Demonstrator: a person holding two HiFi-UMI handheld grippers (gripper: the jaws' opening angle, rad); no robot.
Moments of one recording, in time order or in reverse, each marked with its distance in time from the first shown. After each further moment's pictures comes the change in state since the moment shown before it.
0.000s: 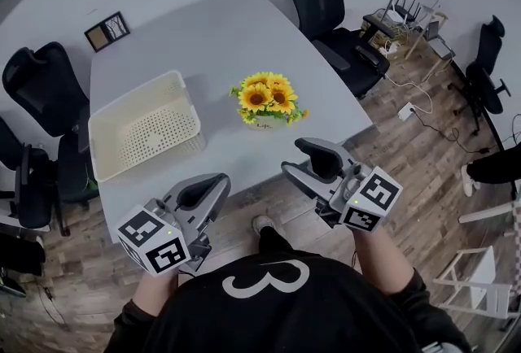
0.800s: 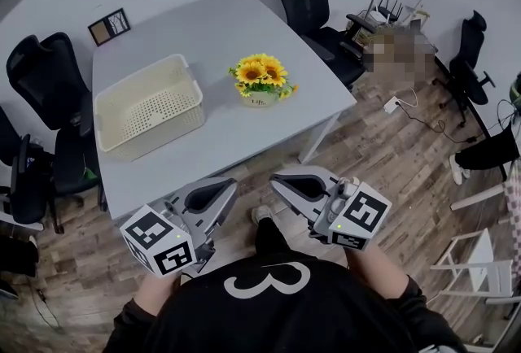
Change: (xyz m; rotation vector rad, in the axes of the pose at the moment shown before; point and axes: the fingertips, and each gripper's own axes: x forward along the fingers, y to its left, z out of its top) left arm -0.067 -0.086 -0.044 0.044 0.000 -0.103; right arm -0.037 0.153 -0.027 -0.098 0.120 0.056
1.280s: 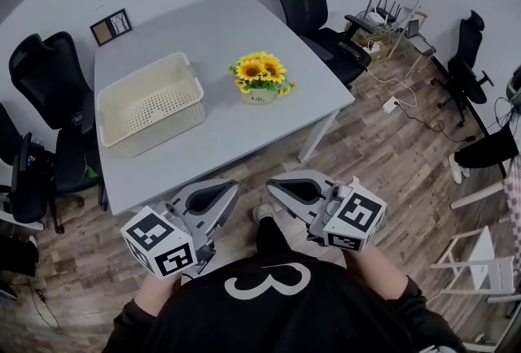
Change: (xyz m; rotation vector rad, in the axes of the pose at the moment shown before) left arm -0.012 -0.019 -0.008 0.013 -0.001 -0.008; right arm -0.005 0.023 -0.017 0.011 0.051 0.005
